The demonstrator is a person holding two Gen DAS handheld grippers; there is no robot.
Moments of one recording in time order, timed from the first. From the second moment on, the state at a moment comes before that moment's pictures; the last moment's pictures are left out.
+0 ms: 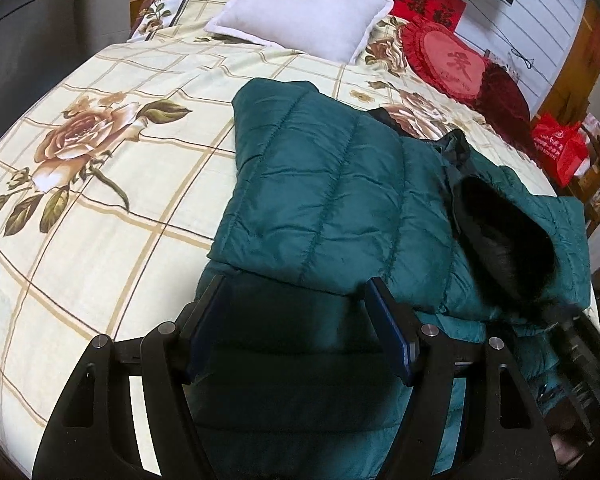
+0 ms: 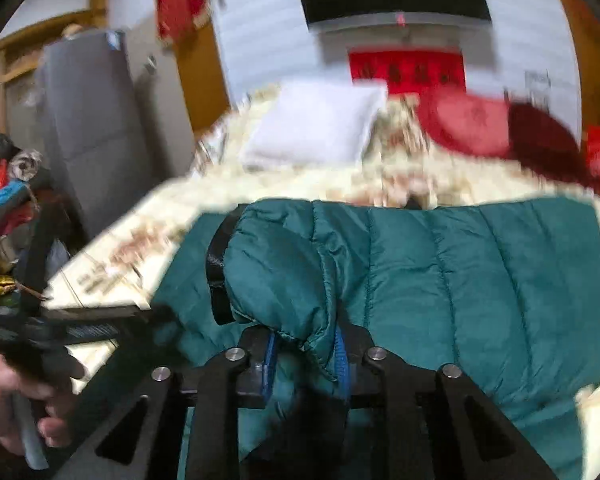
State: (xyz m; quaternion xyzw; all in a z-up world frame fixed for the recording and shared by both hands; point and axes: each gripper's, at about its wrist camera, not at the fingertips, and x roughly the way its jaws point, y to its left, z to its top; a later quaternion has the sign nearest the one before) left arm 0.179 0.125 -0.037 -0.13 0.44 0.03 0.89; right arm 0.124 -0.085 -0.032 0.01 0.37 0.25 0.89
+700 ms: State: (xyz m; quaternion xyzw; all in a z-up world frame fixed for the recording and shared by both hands) left arm 0.187 0.010 0.007 -0.08 0.37 -0.18 0.91; right arm 0.053 -0.160 -0.050 -0.07 0.50 0.13 0.85
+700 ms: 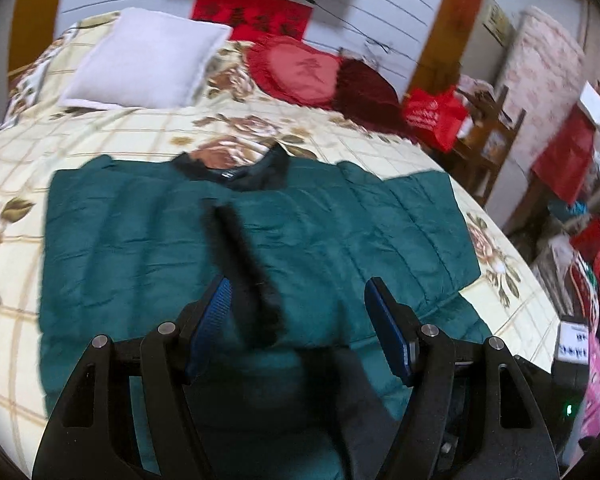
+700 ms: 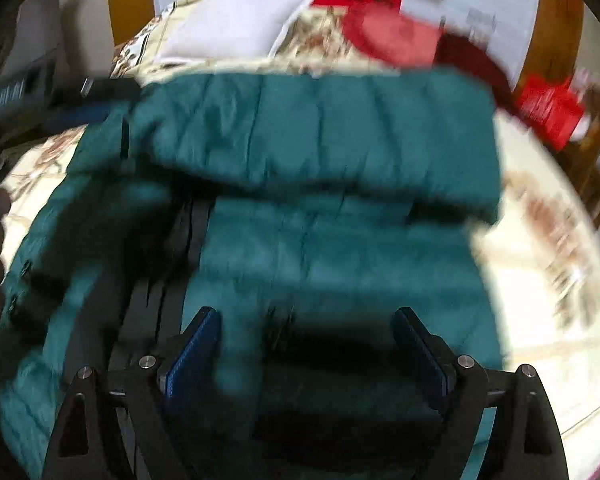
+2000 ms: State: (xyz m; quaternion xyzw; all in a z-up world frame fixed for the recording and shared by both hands) left arm 0.128 0.178 0.038 -0.18 0.32 0.03 0.93; right arm 0.080 -0.236 0.003 0.06 0.40 0.01 0.91
